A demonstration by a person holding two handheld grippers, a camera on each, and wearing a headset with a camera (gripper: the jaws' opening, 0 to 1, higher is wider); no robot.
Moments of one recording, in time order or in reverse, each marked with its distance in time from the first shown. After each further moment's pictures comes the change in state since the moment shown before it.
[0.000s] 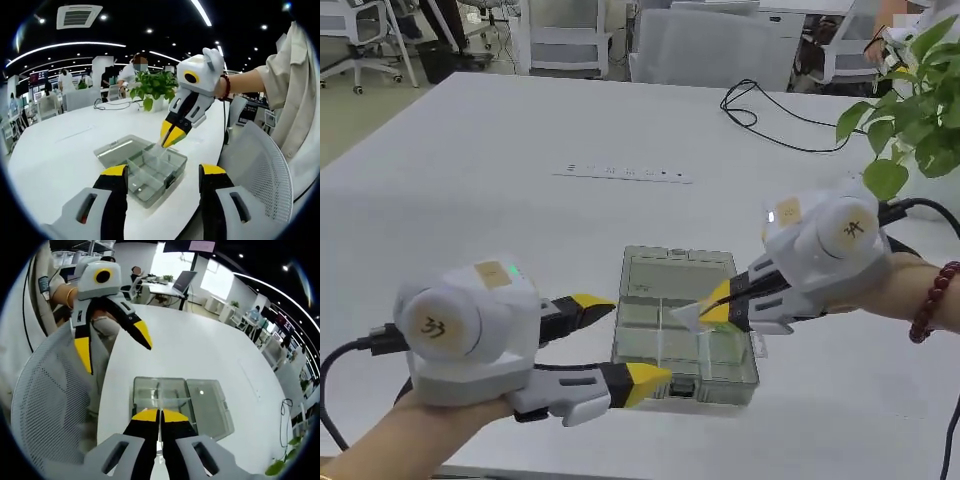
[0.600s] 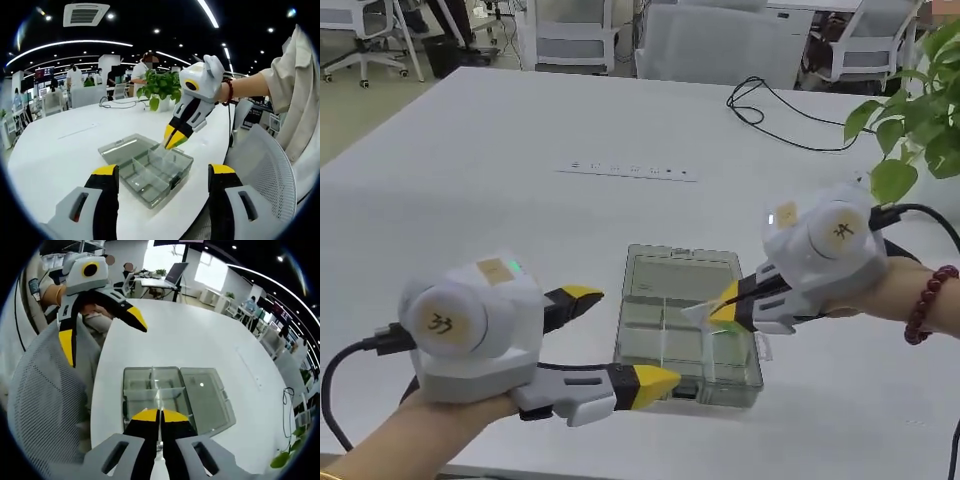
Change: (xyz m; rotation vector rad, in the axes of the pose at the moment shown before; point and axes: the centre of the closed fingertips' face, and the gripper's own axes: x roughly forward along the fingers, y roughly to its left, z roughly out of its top) left arm 0.004 0.011 -0.001 -0.031 -0.003 0.042; right arm 0.010 -0.013 -0.021 0.065 0.052 -0.010
